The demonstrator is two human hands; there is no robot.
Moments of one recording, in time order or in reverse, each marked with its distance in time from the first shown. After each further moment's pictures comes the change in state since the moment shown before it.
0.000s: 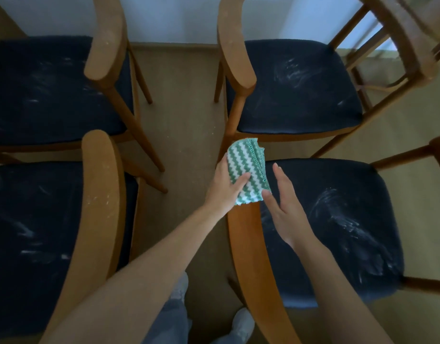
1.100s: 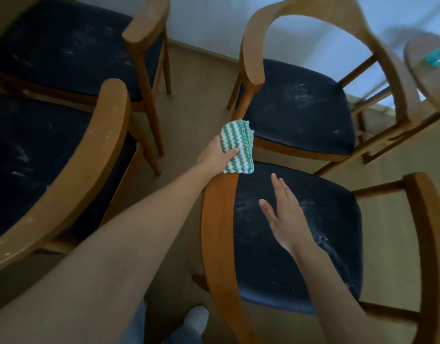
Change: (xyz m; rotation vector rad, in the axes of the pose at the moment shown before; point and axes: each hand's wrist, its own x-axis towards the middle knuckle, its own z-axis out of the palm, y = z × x) left_hand -0.017 0.031 0.013 0.165 0.182 -0.112; right_hand -0.047 0.038 -0.054 -0.553 -0.108 -0.144
